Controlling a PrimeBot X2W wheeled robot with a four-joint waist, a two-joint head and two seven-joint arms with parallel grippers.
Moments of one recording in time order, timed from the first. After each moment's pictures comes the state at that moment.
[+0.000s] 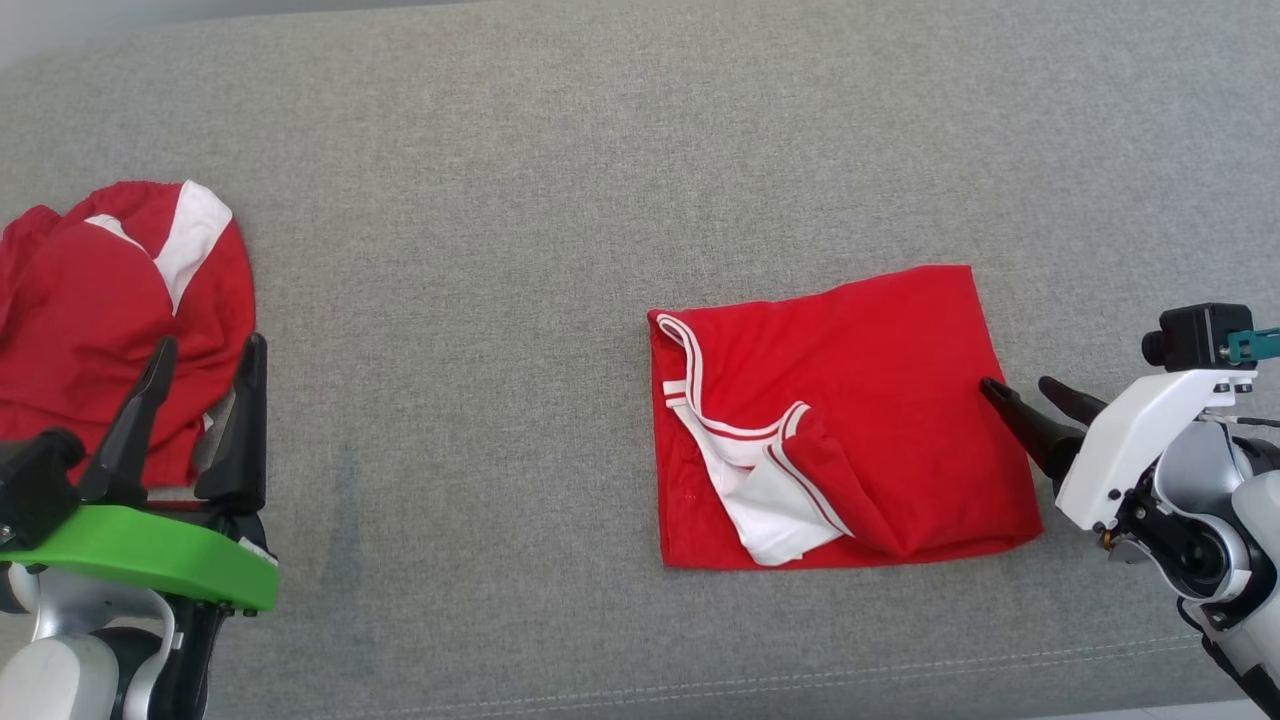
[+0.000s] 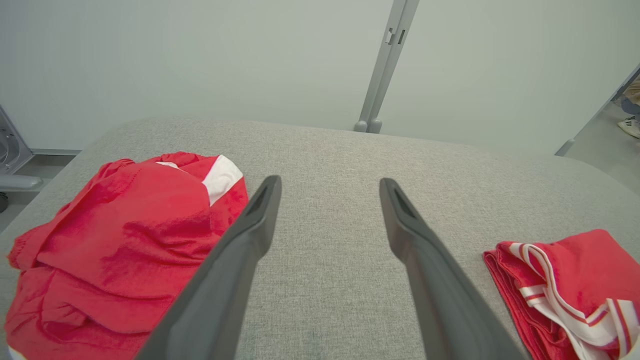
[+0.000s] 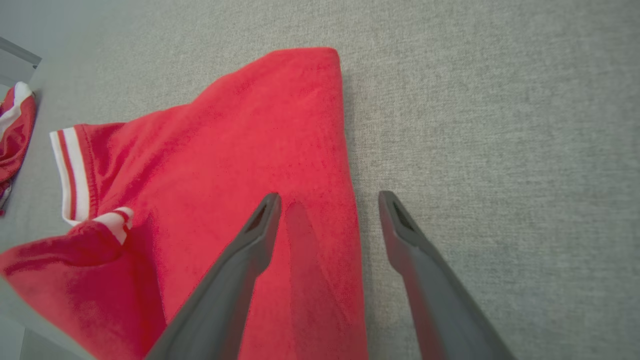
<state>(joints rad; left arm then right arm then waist) -0.07 0.36 -0.17 -0.20 -0.67 0.10 -0.02 -0.23 -0.54 0.47 0.11 0.94 -0.10 0.32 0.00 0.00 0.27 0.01</state>
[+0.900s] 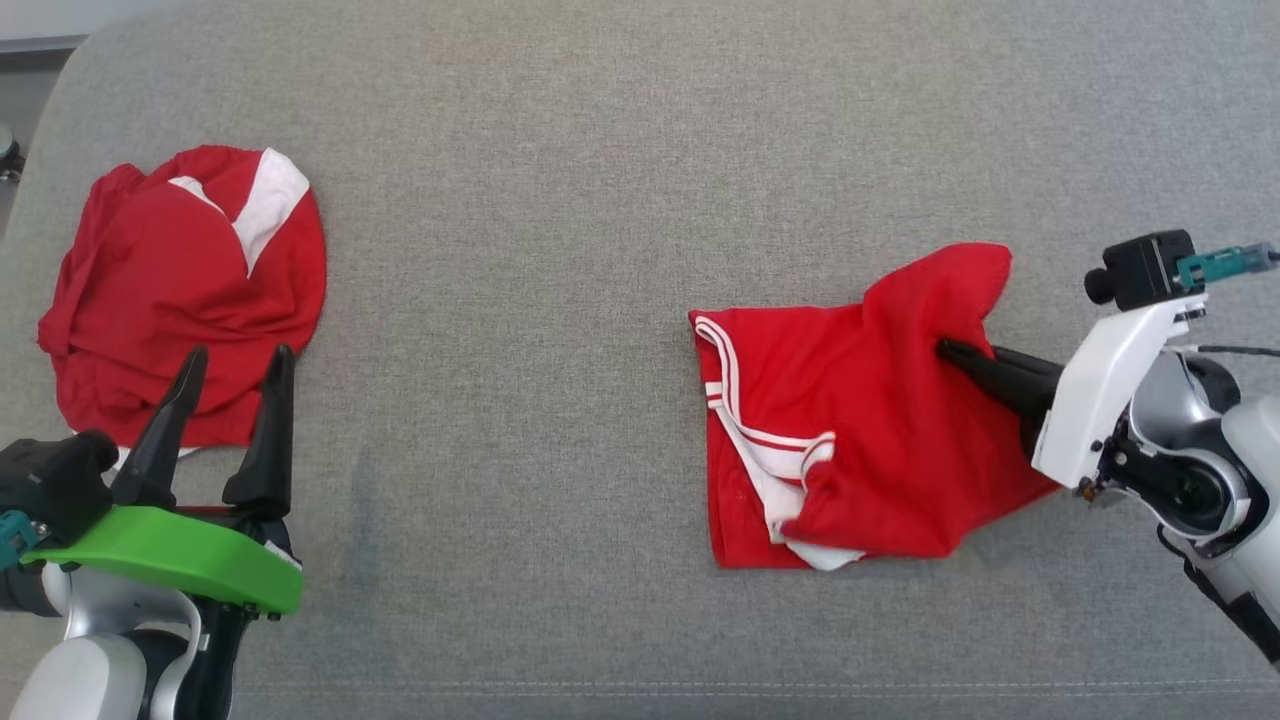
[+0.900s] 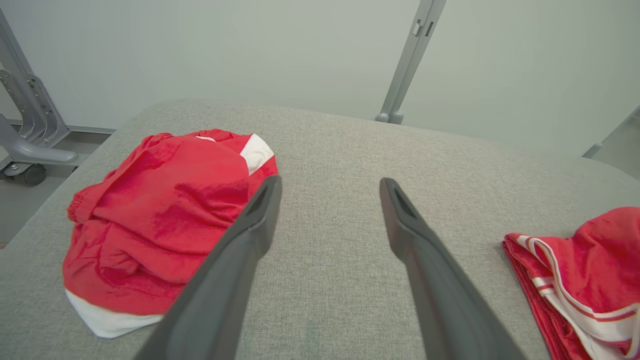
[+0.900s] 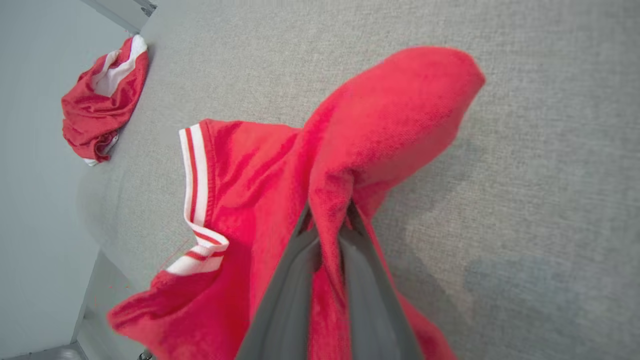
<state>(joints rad) -0.07 0.34 -0.19 -0.17 -0.67 0.10 -0.01 -0.37 -0.55 0.53 0.12 1.01 0.06 0.44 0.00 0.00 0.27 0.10</state>
